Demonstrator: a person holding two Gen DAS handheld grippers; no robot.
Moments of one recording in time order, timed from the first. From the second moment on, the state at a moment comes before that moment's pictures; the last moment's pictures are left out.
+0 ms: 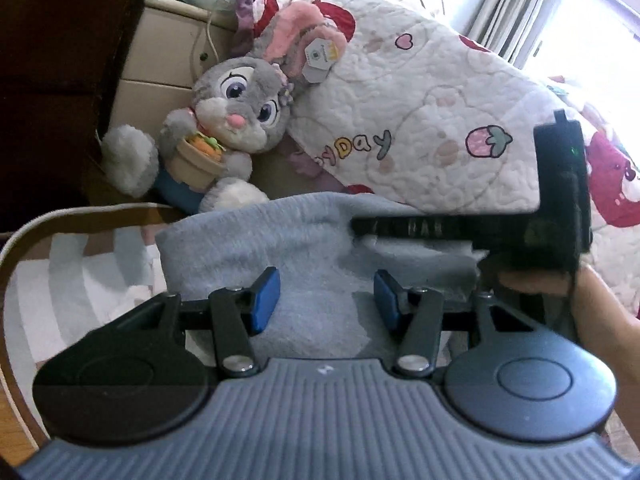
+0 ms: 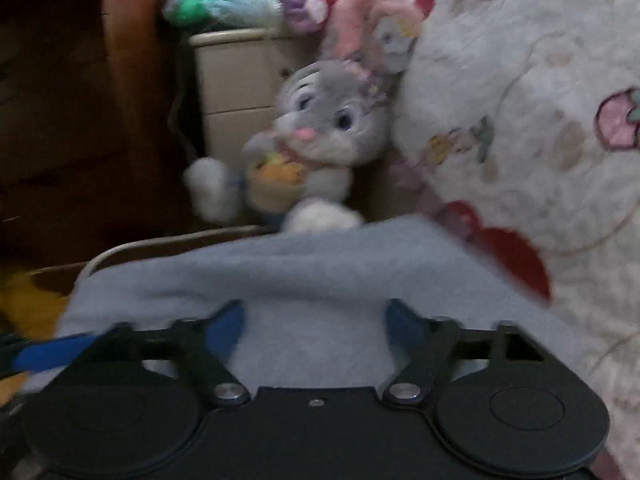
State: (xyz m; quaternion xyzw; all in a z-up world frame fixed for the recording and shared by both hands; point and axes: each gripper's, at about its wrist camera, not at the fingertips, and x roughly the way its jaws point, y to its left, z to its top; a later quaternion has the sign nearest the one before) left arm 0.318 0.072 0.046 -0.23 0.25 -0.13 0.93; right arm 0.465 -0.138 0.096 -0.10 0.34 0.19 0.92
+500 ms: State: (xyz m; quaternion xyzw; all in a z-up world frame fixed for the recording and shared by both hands) left arm 0.305 0.071 0.057 -0.23 0.22 -0.12 0.94; right arm 0.379 -0.310 0.080 0.27 0.23 0.02 0.93
